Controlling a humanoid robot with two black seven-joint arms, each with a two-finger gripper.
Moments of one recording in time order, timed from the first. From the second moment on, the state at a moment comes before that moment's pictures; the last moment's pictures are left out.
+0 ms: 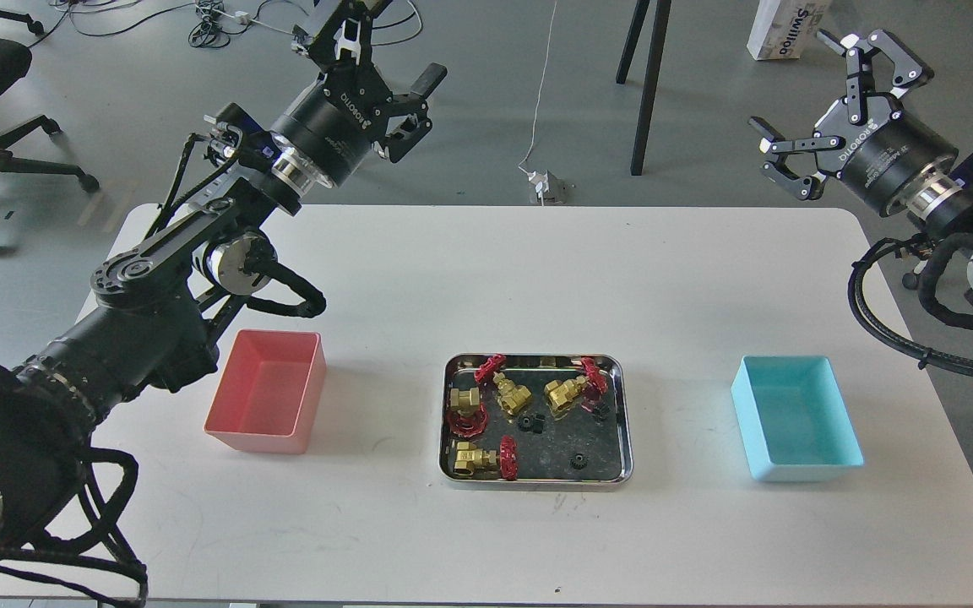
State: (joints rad) left arm -0.92 0.15 -0.68 -0.68 0.40 -0.49 -0.49; right arm 0.81 -0.61 0.69 0.89 0.08 0.49 0.10
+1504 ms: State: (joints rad) left arm -1.67 0.25 0.73 -1.20 1.07 -0.26 -0.49; right arm 0.98 -0.60 0.75 0.88 0.24 0.46 0.14
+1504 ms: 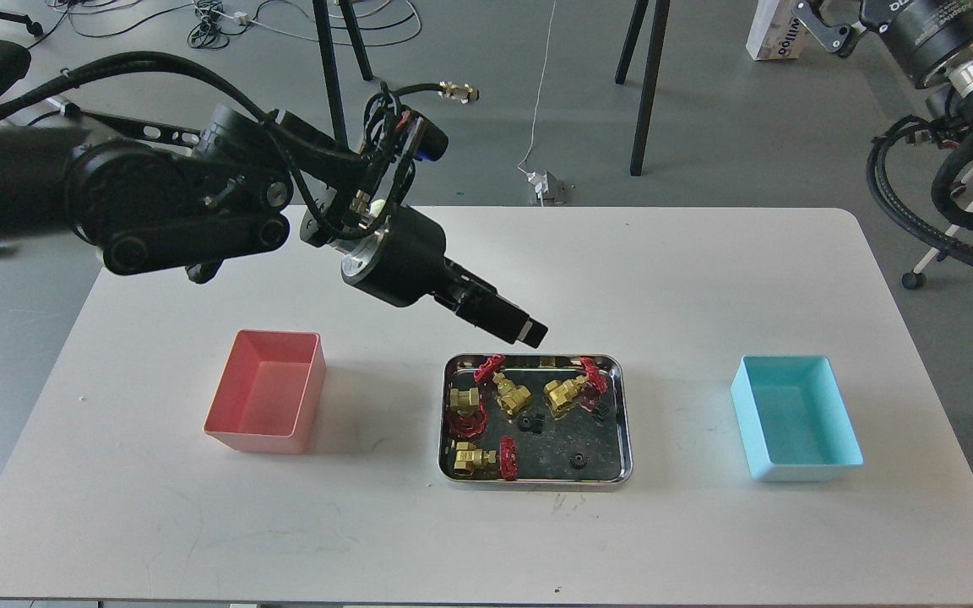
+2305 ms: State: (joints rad) left arm -1.39 0.16 0.82 -0.97 1.14 -0.05 -0.49; right arm 1.03 -0.56 0.68 0.84 0.22 0.35 0.13
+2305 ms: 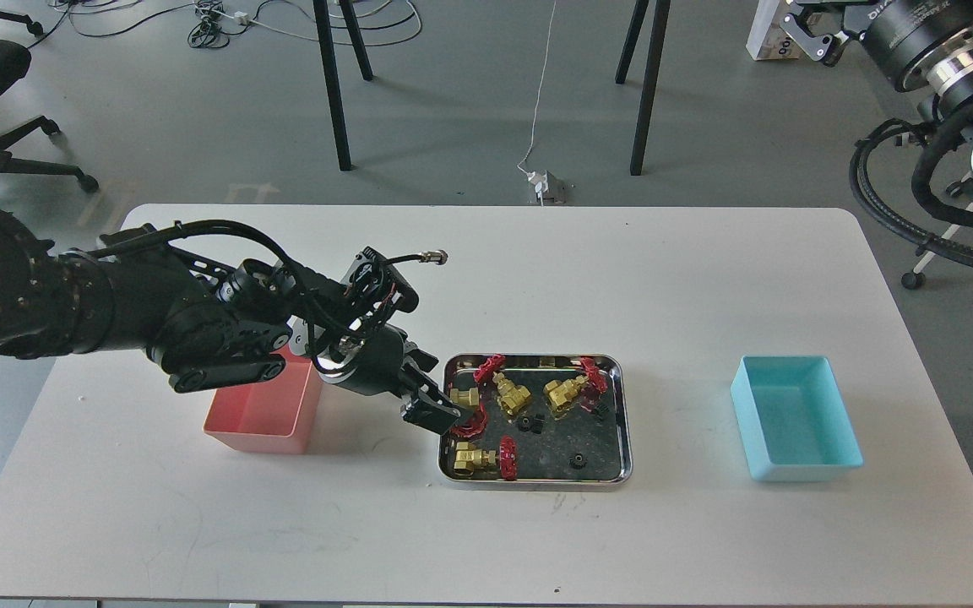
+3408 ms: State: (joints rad) left arm -1.28 0.12 0.77 -0.87 1.15 0.03 -0.49; right arm 1.01 -0.56 0.66 0.85 0.22 0.35 0.13
